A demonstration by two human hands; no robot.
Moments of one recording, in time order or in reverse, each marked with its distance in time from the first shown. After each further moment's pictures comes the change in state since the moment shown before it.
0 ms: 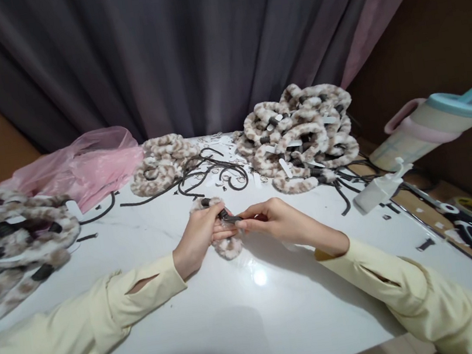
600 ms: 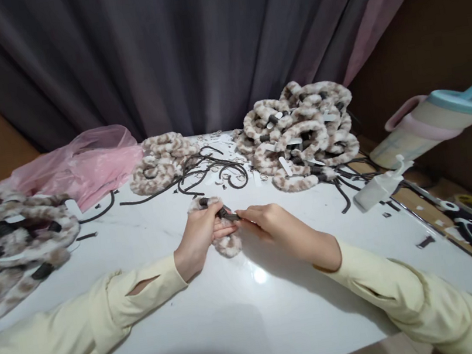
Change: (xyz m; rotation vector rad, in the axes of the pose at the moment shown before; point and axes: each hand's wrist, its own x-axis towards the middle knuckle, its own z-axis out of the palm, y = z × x) left_hand -0.006 0.005 0.010 -0.045 0.139 -0.020; right_hand -0.005 0.004 0.017 -0.543 0.092 -0.234
